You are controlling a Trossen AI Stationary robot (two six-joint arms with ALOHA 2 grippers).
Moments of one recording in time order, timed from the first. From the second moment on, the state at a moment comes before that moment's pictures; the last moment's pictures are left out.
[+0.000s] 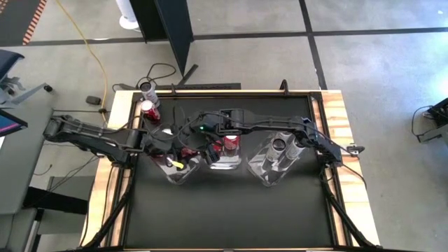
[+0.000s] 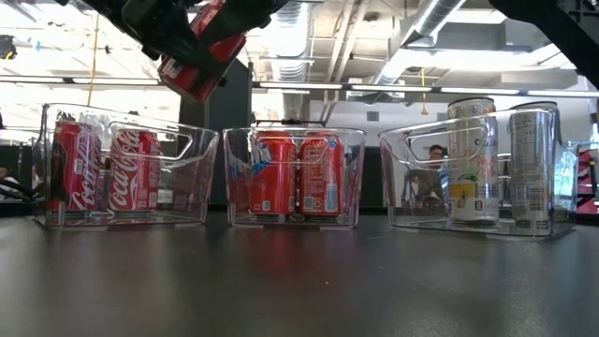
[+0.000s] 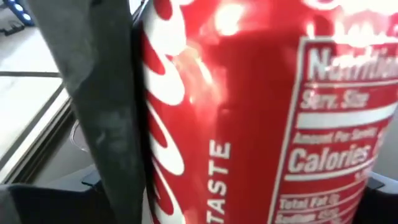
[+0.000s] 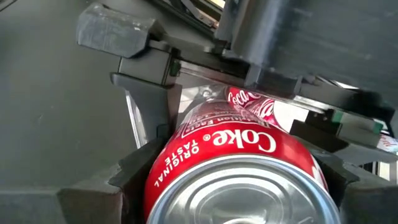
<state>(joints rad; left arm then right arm) -0.12 1.03 0.74 -0.22 -0.40 -0.03 -0.02 2.23 2.36 -0.86 -0.12 -0.55</state>
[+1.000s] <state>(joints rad) -0.12 1.02 0.65 -0.11 -0.47 -0.08 -0.01 2.19 2.35 -0.89 -0.02 -0.56</state>
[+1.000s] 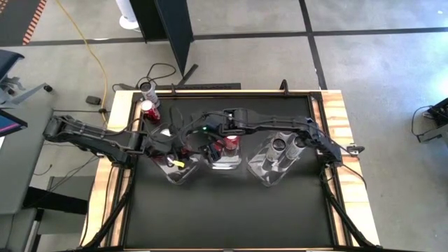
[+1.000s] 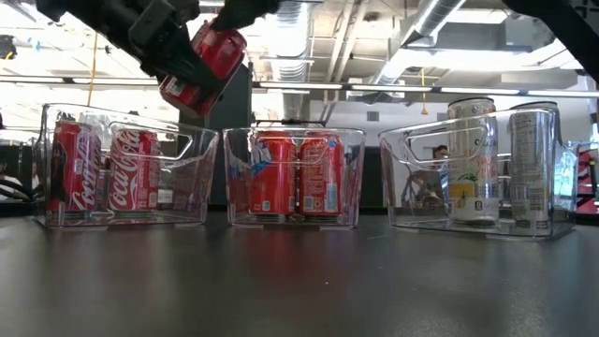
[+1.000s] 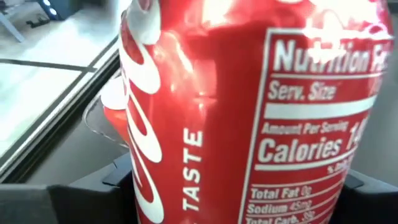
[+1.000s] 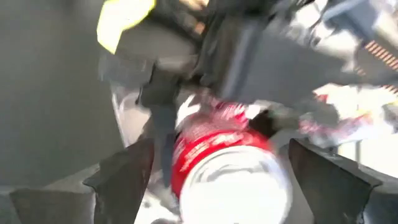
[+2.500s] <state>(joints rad) -0.37 0.74 0.09 0.48 -0.74 -0.08 -0.01 2.23 2.35 -0.65 -0.16 -0.47</state>
